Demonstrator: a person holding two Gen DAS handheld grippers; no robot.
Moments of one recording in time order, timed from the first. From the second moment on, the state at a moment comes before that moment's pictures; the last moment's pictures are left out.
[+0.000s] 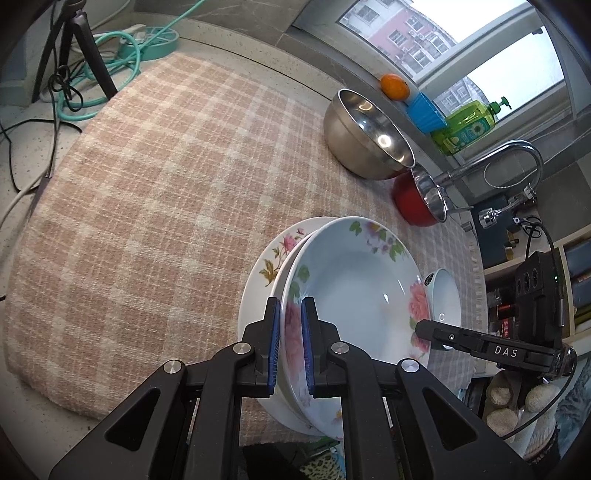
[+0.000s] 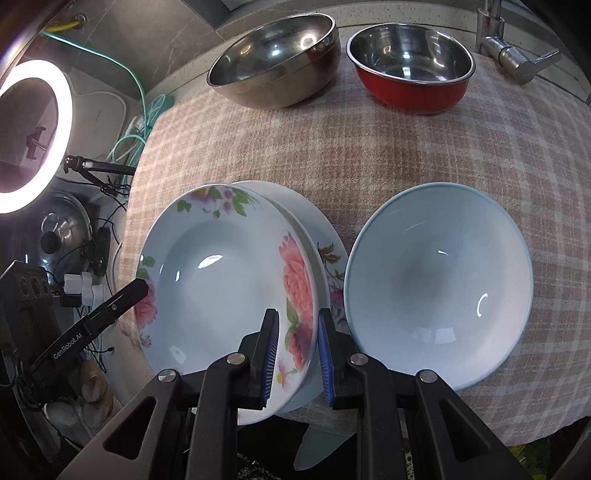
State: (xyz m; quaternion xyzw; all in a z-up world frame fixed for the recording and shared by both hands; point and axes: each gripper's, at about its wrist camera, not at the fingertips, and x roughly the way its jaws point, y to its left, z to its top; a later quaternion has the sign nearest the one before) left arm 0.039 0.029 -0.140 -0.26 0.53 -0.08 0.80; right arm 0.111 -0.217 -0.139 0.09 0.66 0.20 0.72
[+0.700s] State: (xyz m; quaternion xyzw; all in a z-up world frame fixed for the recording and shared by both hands) left arm 0.038 0.028 -0.145 -0.24 0.54 -0.07 0.80; right arm 0.107 -0.202 -0.136 0.02 0.66 0.19 0.73
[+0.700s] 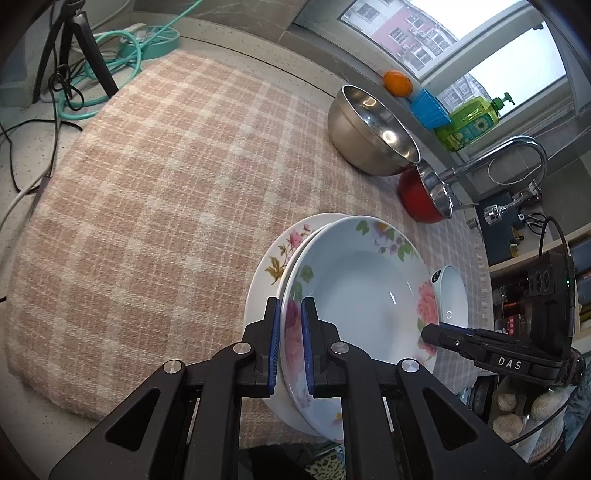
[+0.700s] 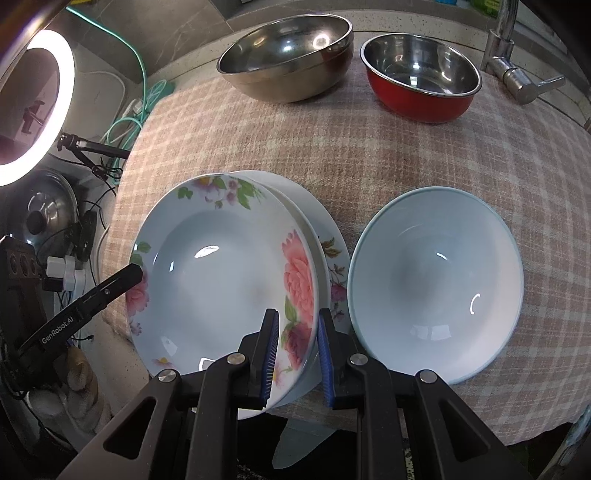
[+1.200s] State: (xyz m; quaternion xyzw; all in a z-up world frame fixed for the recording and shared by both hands) left arm 0.038 0.027 -0.152 -0.23 0.54 -0.07 0.80; right arm 0.105 -0.190 -0.137 -0.02 0.66 0.18 0.73
